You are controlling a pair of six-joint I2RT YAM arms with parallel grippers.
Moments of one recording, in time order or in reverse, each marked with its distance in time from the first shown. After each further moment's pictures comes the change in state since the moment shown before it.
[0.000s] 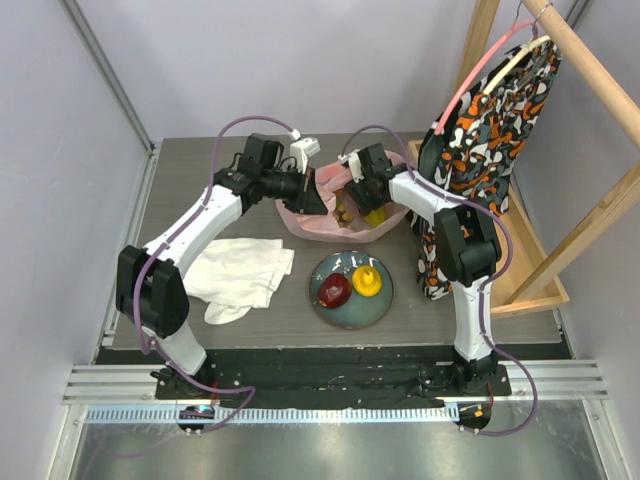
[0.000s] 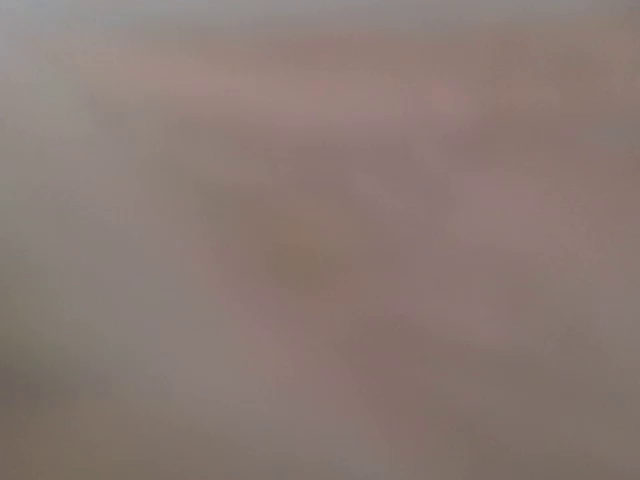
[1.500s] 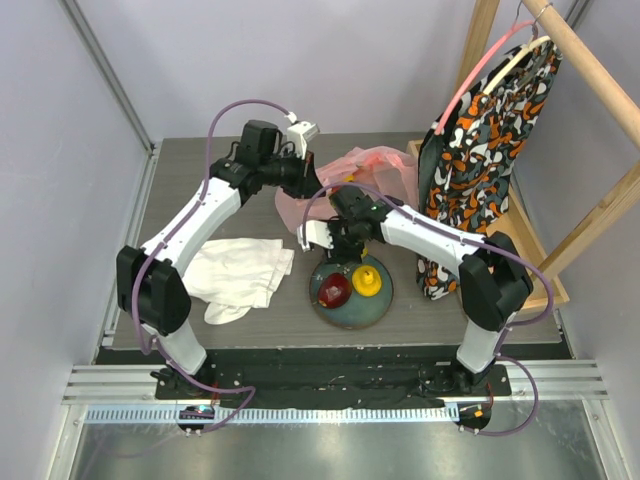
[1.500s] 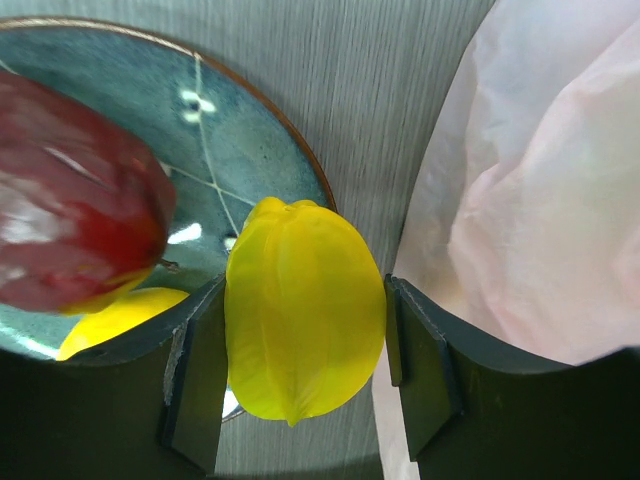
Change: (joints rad) left arm 0.003 0.018 0.111 -0.009 -0.116 0.024; right arm 0.294 -0.369 -0.307 -0.157 -0.326 -0.766
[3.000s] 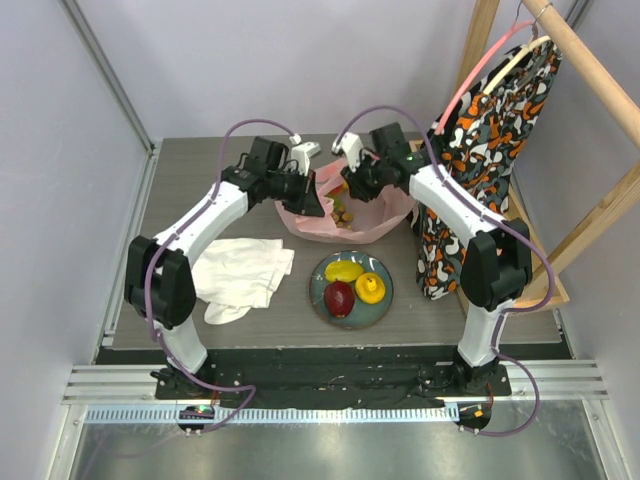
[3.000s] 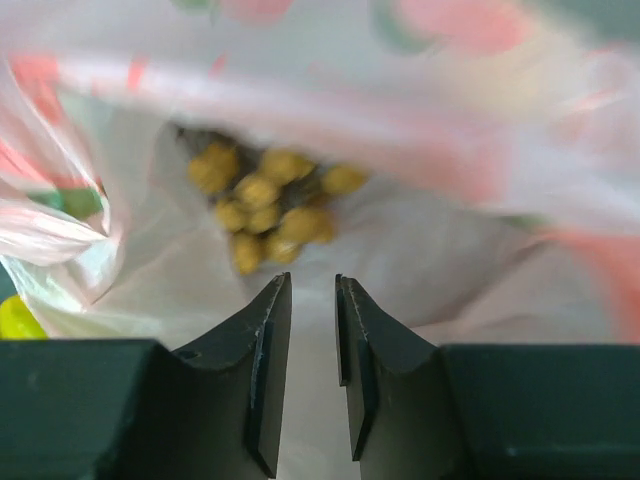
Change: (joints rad) left arm 0.004 0.055 -0.080 -0.030 0.032 -0.022; right arm -0.286 0.107 0.345 0.041 -0.079 0.511
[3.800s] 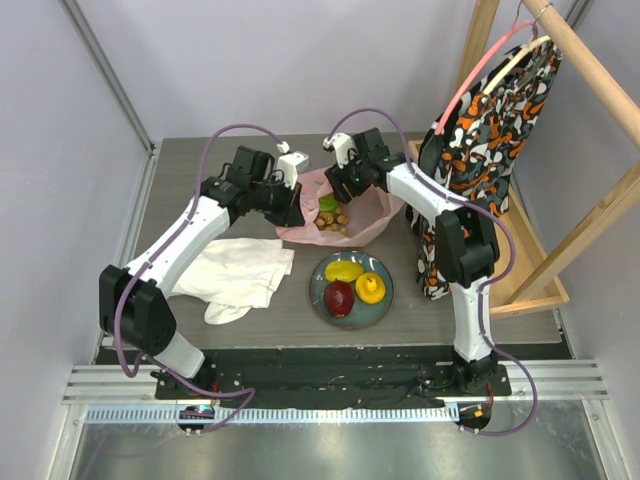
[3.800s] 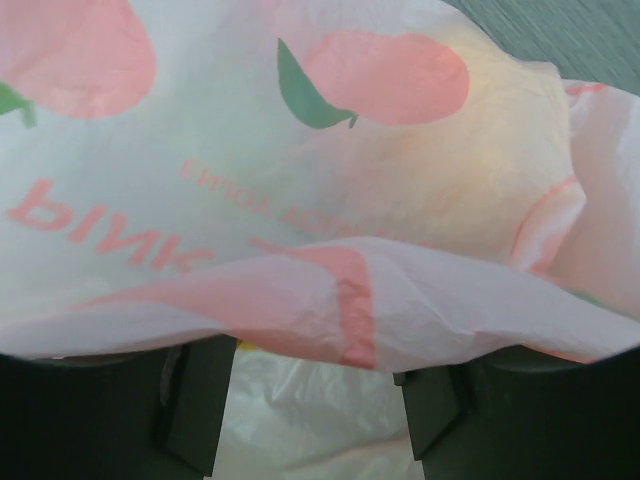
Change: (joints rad) left arm 0.002 -0.208 -0.129 -0.115 -0.136 0.148; right arm 0.015 0.224 0.071 0.157 0.090 0.192
